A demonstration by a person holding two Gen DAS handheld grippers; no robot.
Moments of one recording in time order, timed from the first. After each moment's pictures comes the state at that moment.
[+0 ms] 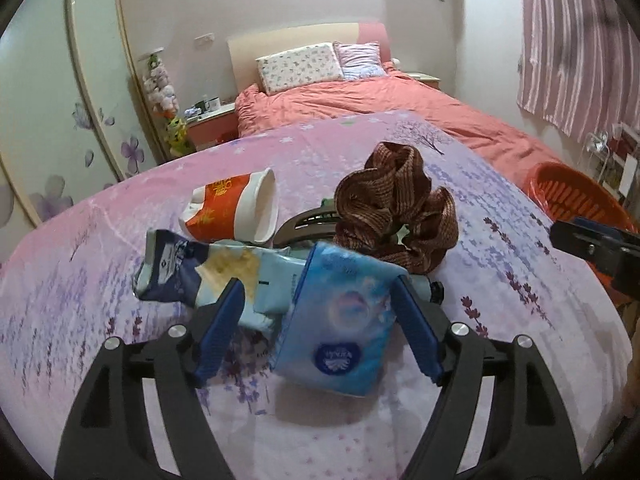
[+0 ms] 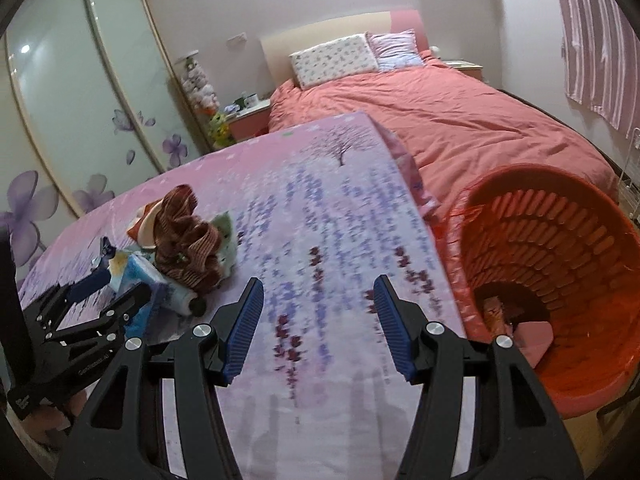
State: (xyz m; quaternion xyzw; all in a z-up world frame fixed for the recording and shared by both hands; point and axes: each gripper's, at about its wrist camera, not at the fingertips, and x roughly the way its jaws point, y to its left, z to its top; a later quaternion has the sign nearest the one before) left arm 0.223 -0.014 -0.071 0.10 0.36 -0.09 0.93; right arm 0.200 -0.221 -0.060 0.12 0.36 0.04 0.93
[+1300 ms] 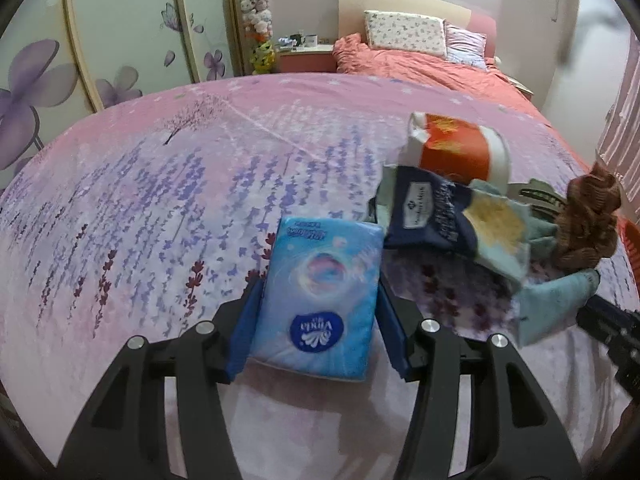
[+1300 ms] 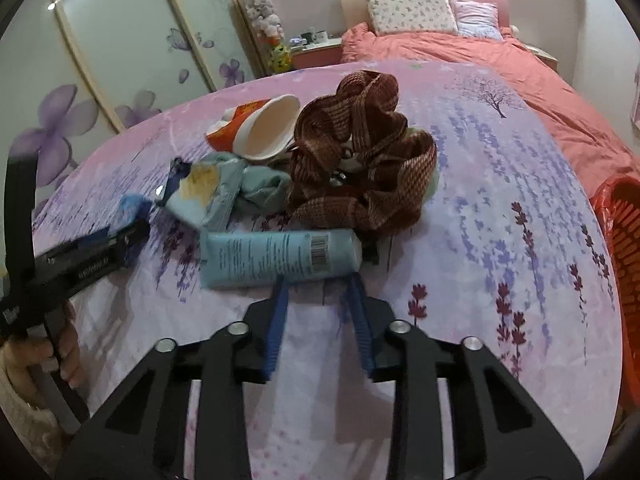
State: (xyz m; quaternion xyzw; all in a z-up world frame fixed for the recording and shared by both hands) left arm 0.235 0.143 -0.091 -0.02 0.44 0.06 0.90; right arm 0.233 -0.088 -0.086 0.06 0.44 0.13 0.88
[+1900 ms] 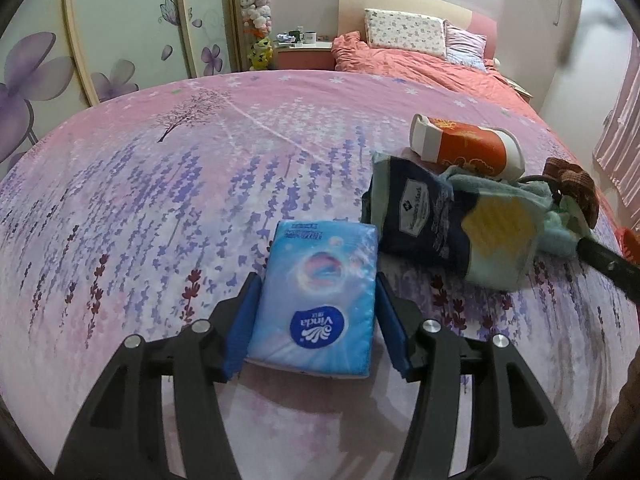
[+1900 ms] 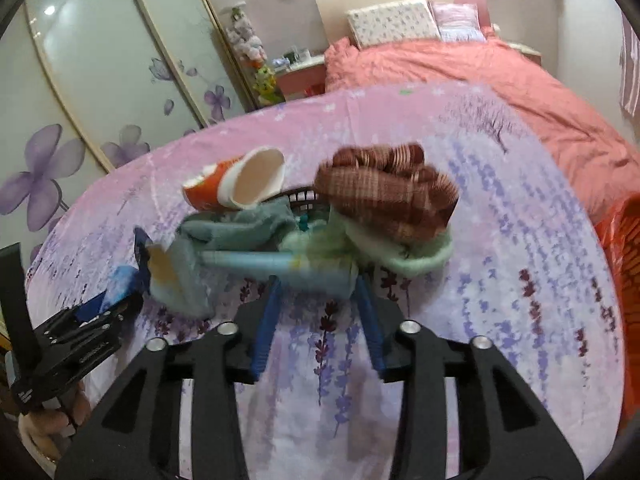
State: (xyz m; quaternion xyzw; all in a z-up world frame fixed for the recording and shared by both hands) left arm 0.252 0.154 -0.092 -0.03 0.44 0.05 0.90; right arm 0.269 -0.081 -0.071 0.09 0.41 0.11 0.90
